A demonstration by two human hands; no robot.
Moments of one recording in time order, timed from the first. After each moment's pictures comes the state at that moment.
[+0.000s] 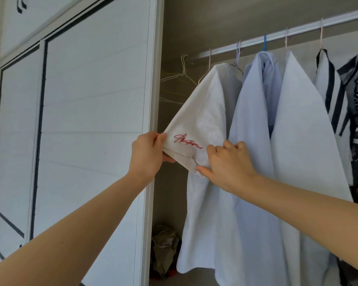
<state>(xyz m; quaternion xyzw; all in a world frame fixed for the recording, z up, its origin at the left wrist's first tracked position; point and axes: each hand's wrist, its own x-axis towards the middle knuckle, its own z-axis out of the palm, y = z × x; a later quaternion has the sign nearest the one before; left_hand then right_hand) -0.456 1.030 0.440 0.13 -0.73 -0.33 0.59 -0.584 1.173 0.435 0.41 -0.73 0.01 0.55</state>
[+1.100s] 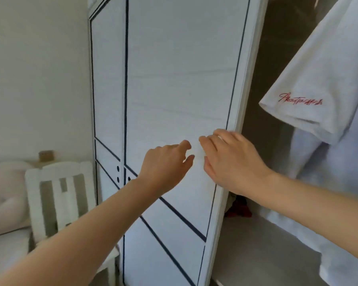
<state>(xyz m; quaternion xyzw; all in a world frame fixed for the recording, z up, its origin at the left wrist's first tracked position) -0.318 0.982 0.301 0.32 -0.87 0.10 0.36 -0.459 1.083 0.330 0.64 -0.57 0.05 0.51</state>
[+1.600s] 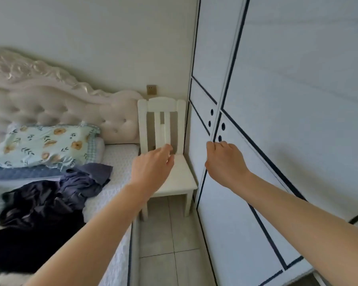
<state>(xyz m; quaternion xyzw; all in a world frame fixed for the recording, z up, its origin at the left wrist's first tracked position) -0.106 0.903 0.104 0.62 -0.74 0.06 0.24 -0.310 0.878 0.116 0.80 -0.53 0.13 0.26</state>
